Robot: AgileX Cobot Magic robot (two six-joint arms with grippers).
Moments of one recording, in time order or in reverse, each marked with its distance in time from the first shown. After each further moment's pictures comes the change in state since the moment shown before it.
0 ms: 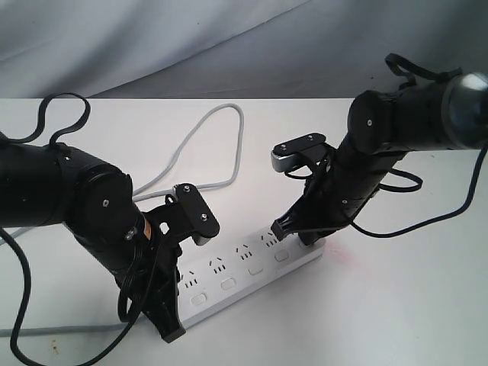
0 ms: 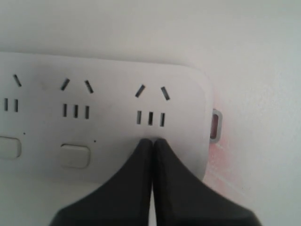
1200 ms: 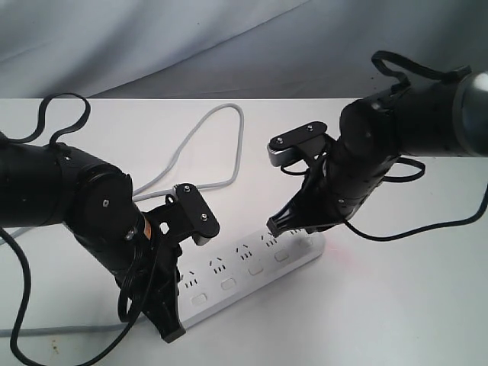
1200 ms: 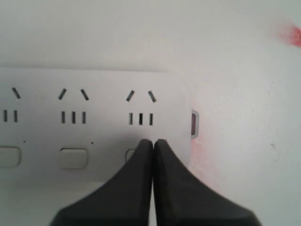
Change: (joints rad) left arm 0.000 0.000 0.000 0.002 -0.002 0.000; right arm 0.075 -0.084 0.042 -0.232 -0.073 0.268
